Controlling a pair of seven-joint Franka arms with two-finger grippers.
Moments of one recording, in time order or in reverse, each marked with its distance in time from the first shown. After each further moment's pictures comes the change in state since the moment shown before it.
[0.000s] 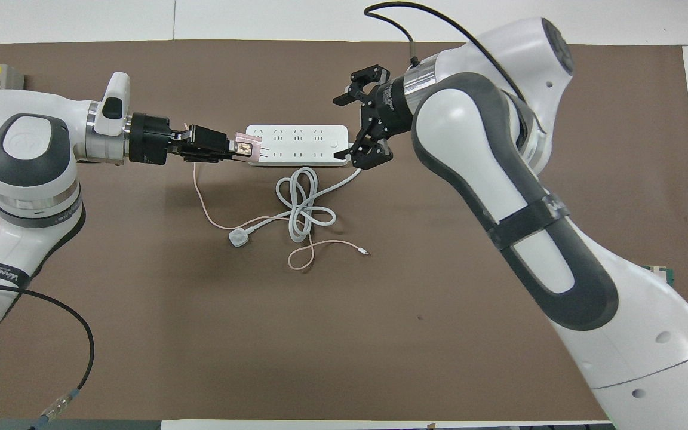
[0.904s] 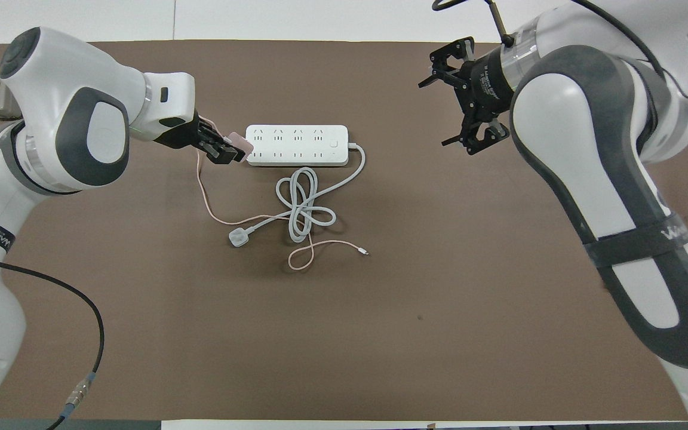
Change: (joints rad) left arm -0.181 0.072 -0.017 0.190 0.835 0.193 0.381; right arm -0.151 -0.141 -0.001 0.025 -0.481 -0.270 -0.735
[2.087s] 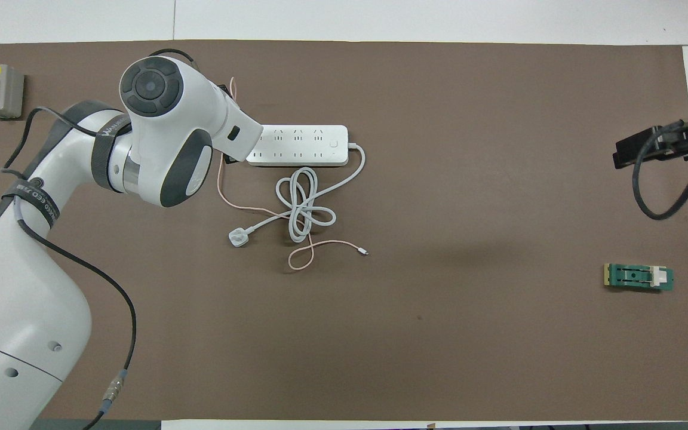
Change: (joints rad) left arm -0.084 0.039 0.004 -0.071 0.362 0.242 0.102; right arm -0.173 -0.359 -0.002 -0.230 -0.330 -0.180 -0.977
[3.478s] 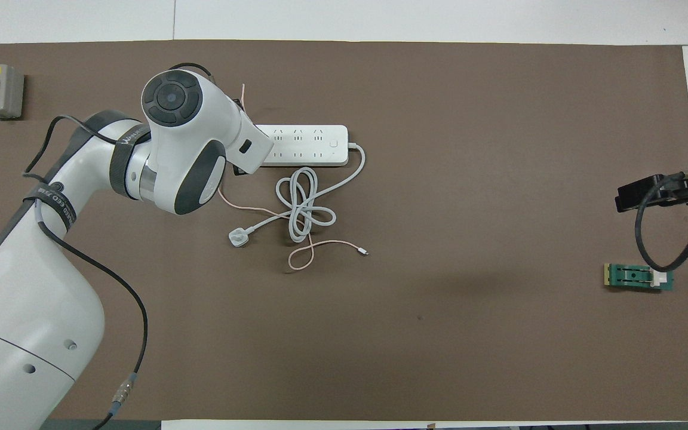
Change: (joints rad) left arm -0.014 0.009 -0.010 -0.032 -0.017 -0.005 0.030; right arm -0.014 -0.090 0.011 -0.139 -0.001 0.004 0.003
